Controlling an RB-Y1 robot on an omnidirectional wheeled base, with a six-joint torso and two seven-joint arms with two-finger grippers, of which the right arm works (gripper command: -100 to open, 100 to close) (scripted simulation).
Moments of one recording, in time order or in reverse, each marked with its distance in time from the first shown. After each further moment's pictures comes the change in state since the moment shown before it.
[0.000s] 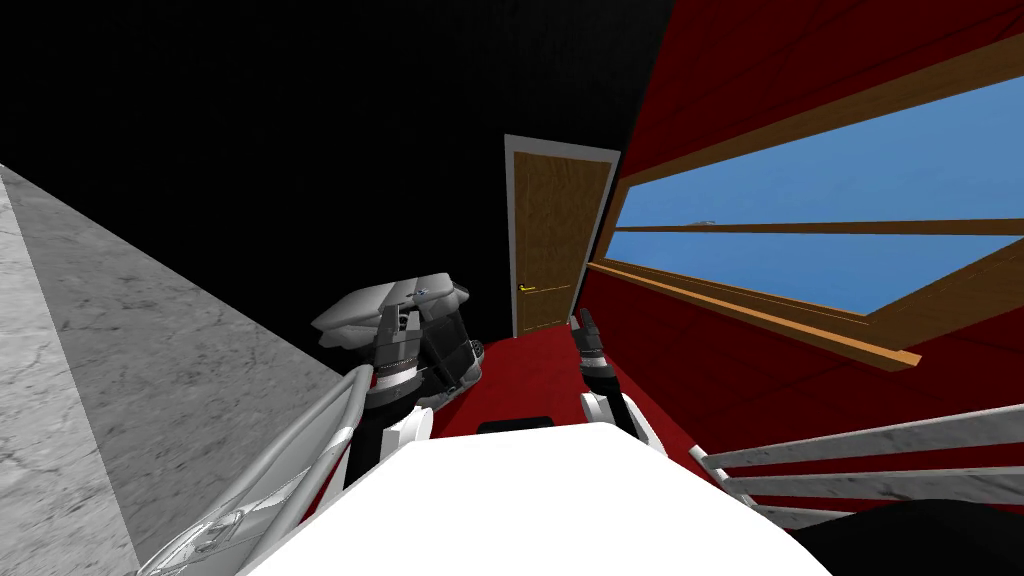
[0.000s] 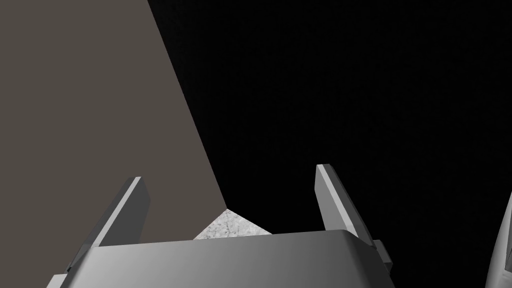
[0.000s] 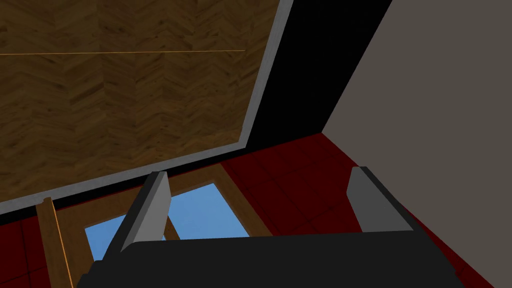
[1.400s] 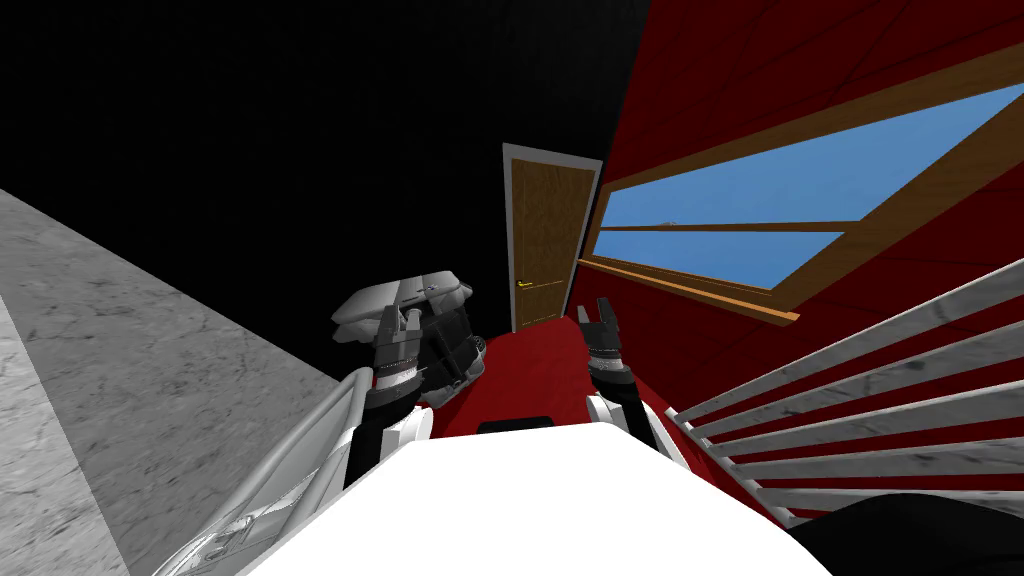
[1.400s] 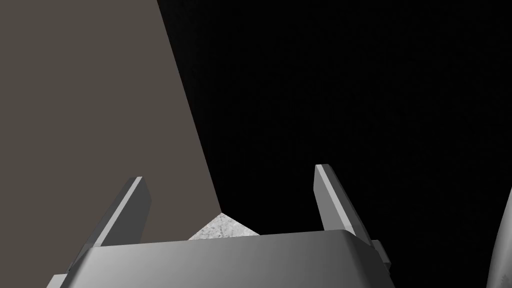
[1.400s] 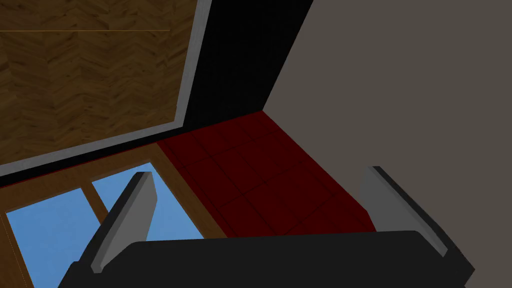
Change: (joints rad) arm 0.107 0.046 0.024 -0.276 0.029 0.031 -0.009
